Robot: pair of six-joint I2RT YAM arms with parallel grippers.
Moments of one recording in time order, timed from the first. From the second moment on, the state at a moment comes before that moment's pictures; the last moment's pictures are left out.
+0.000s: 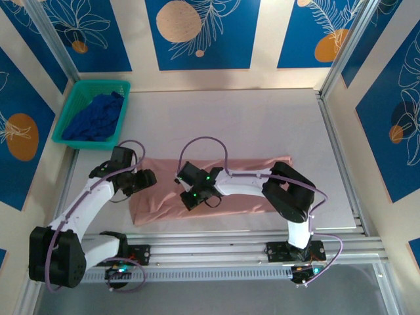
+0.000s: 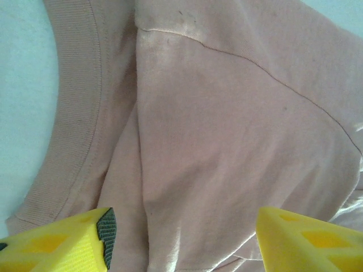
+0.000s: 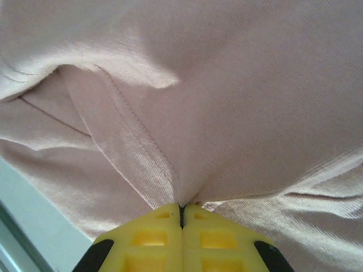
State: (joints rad) left arm -0.18 1.12 0.70 -0.74 0.19 -0.53; right arm 1.05 1.86 1.16 -0.43 -0.17 0.40
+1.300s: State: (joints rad) left arm -0.14 1.32 0.74 -0.65 0.02 -0.46; right arm 0.86 1.68 1.12 -0.46 -0.26 0.34
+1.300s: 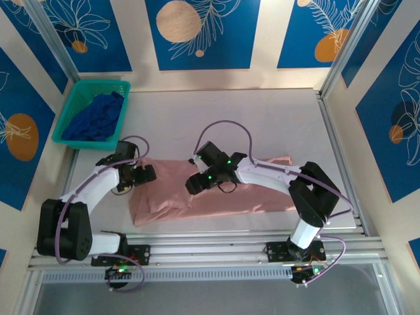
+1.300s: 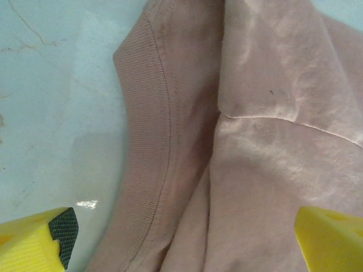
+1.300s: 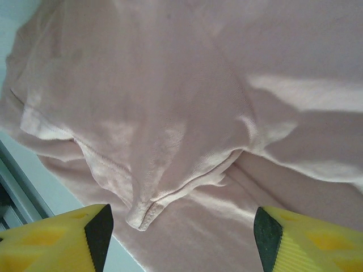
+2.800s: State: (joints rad) left arm -0.18 1.42 0.69 -0.50 0.06 -0.39; right arm 0.75 1.66 1.11 -0.47 -0.21 0.41
